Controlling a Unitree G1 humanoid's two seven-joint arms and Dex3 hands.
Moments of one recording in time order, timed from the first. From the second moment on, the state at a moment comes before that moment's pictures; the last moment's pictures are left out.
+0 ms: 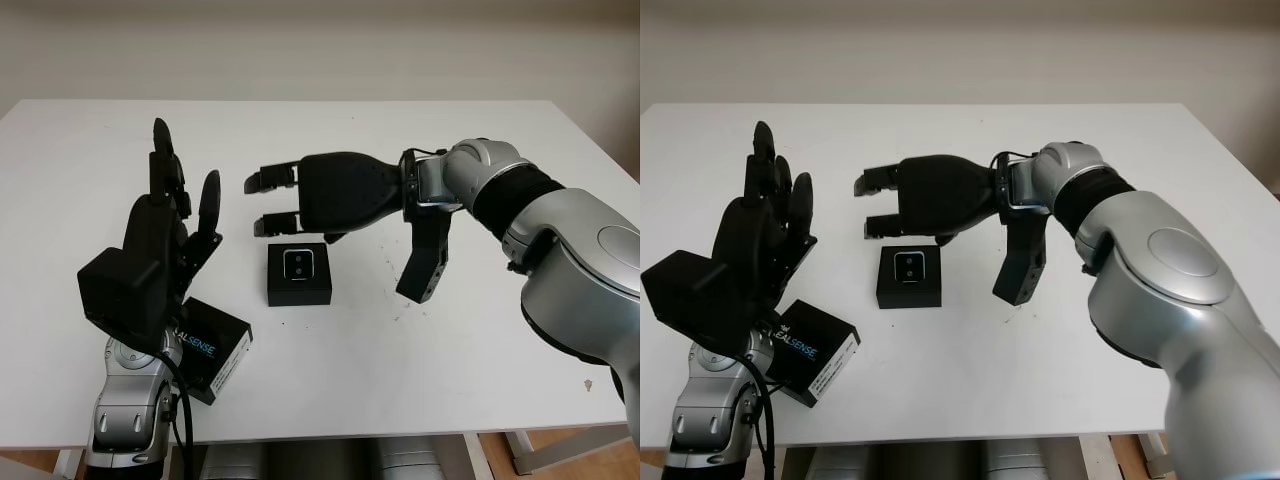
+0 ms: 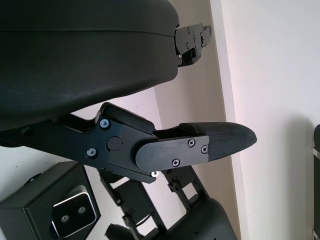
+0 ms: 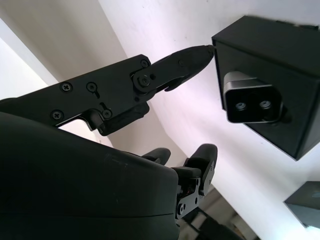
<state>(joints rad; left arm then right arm) -0.13 0.11 0.10 -0.28 0.02 0.16 0.03 -1.43 -0.41 1.23 1.15 -1.50 -0.71 -1.03</state>
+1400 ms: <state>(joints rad) -0.13 0.10 0.10 -0.30 0.03 0.21 0.04 -1.16 -0.37 0.51 1.09 -0.48 -0.58 0.23</state>
